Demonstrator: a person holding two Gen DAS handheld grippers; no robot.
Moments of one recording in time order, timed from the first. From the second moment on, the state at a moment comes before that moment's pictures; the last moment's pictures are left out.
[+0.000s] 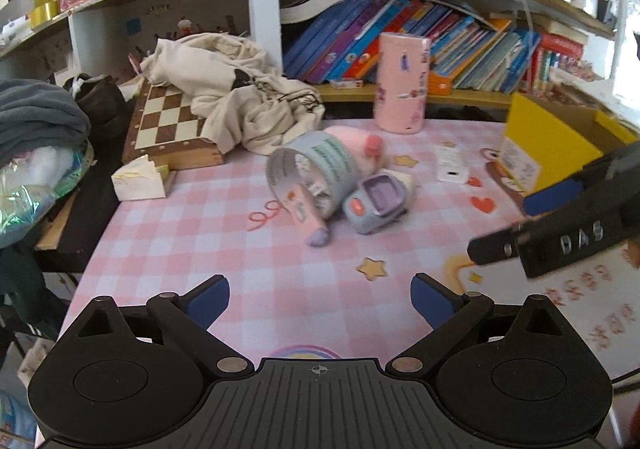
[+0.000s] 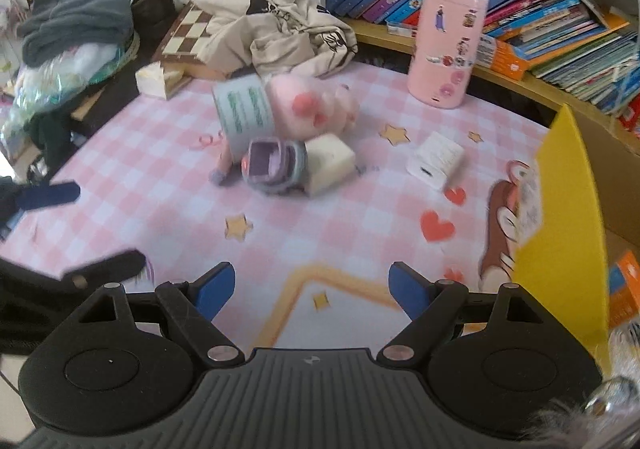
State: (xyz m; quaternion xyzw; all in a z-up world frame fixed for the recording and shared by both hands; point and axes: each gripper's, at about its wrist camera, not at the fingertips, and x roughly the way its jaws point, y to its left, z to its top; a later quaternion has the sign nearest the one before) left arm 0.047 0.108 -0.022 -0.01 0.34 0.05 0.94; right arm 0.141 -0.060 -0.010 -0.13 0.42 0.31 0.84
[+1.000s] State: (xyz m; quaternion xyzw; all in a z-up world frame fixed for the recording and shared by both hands) left arm 0.155 0.118 -0.066 0.00 0.37 0.06 0.93; right arm 0.234 -0.019 -0.026 -0.07 0.48 0.36 0.80
